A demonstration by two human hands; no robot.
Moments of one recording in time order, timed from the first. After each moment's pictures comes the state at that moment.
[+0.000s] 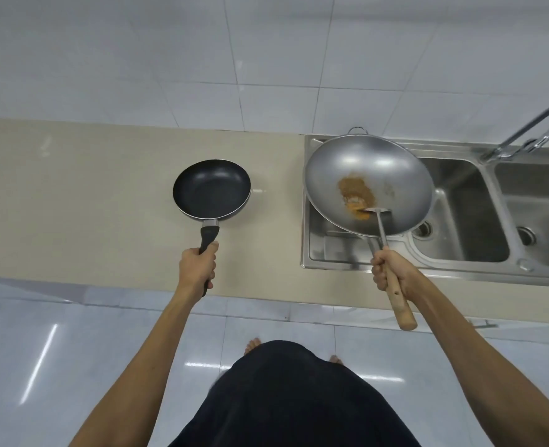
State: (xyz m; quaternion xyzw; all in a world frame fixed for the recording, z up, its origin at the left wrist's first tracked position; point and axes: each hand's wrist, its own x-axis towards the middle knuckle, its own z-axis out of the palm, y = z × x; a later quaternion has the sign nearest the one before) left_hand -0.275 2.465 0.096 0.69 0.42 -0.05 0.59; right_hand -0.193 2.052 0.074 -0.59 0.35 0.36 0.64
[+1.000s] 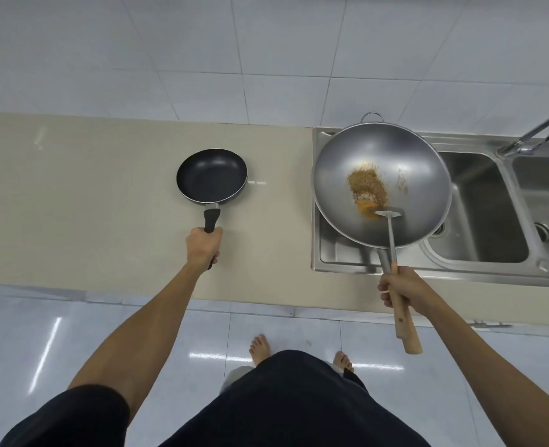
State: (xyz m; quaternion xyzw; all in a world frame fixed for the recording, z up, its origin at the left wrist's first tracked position) left_hand -0.201 2.502 0.060 0.77 0.41 -0.07 0.49; right_hand -0.210 2.063 0.054 -0.77 0.30 0.31 0.47
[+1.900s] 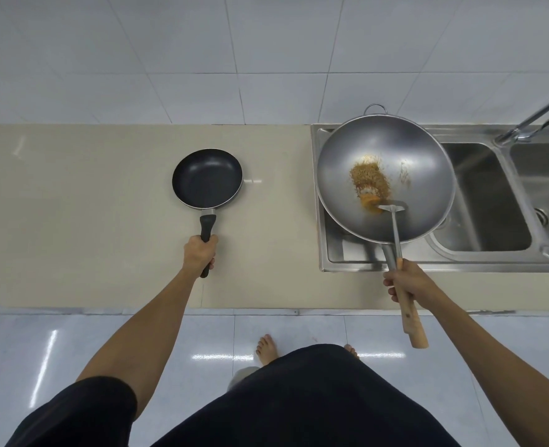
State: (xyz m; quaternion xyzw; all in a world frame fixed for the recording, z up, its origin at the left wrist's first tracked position) left_hand -0.193 2.544 0.038 0.79 0.36 -0.14 0.47; right_hand -0.209 2.086 0.056 -0.81 0.30 0.29 0.43
